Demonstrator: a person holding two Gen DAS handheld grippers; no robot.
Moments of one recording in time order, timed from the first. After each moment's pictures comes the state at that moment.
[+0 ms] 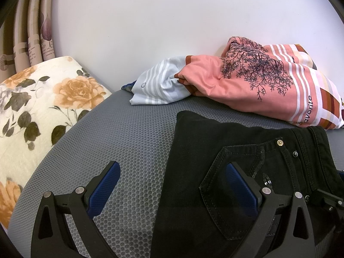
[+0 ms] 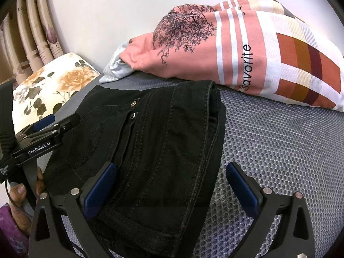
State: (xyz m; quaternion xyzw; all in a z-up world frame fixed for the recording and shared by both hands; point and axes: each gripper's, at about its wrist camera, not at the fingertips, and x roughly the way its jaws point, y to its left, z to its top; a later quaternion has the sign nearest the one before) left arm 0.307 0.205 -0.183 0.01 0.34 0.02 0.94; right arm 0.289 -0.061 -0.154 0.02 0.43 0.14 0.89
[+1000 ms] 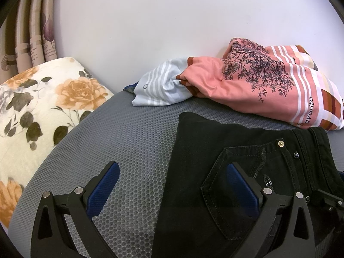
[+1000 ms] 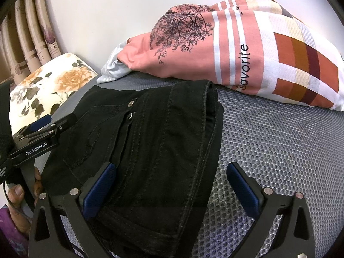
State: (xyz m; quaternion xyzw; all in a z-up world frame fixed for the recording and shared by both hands) left arm 0.305 0.206 -0.182 0.01 0.33 0.02 0.94; right arm 0.292 -0.064 -0.155 0.02 0.43 0.14 0.89
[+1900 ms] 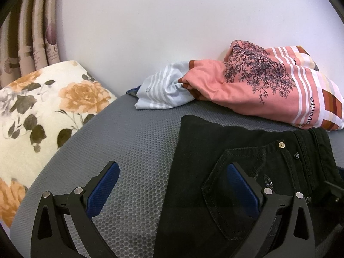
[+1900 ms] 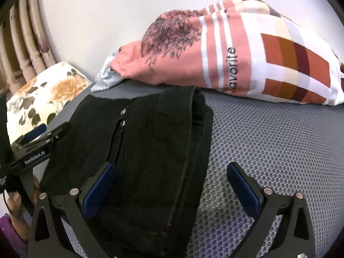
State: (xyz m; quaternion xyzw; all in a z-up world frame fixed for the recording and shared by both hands) left arm 0.305 0.207 -0.176 0.02 0.32 0.03 0.95; right arm 0.286 -0.072 -0.151 0.04 0.41 0.11 0.90
